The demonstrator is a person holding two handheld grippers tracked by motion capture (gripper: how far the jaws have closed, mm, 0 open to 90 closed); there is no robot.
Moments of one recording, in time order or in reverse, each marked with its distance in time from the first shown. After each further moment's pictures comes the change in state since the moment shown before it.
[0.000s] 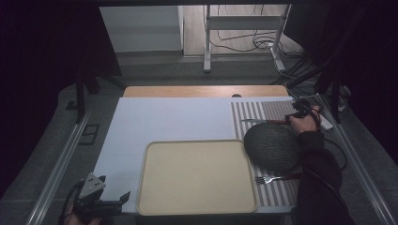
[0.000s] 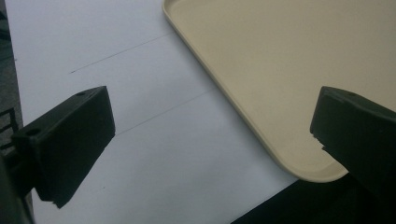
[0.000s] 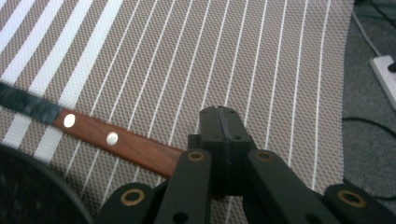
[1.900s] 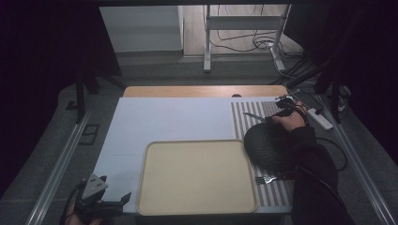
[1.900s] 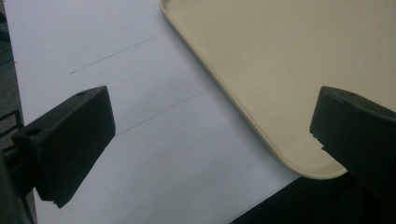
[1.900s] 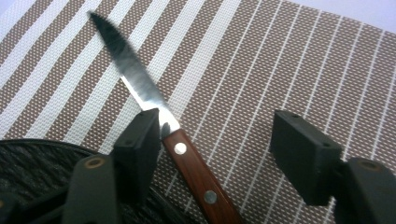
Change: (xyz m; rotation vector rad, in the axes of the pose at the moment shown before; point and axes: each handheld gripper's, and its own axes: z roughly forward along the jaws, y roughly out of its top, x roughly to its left) left arm -0.003 0.001 0.001 0.012 0.009 0.025; right arm 0.048 0.021 0.013 0.061 0.113 -0.183
